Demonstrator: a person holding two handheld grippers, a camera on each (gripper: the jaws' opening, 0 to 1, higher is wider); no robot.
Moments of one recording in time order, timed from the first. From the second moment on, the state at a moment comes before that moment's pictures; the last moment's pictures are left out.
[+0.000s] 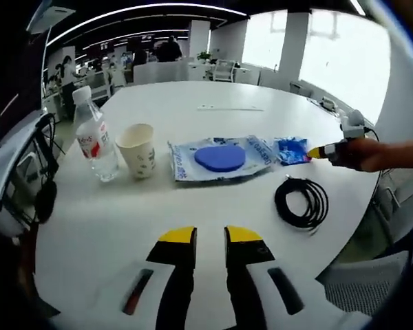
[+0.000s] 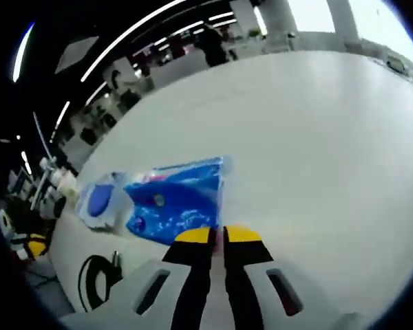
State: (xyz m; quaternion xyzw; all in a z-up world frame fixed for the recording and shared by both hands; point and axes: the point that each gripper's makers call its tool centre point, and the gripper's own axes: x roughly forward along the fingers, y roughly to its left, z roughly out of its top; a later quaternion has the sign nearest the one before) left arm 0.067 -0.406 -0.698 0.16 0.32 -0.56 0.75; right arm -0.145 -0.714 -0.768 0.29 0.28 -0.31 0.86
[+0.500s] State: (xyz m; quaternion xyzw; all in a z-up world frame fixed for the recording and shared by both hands) left arm 0.070 -0.409 -0.694 0.15 0.31 -0.55 0.76; right arm -0.140 -0.714 -0.764 0.28 0.28 -0.30 0.87
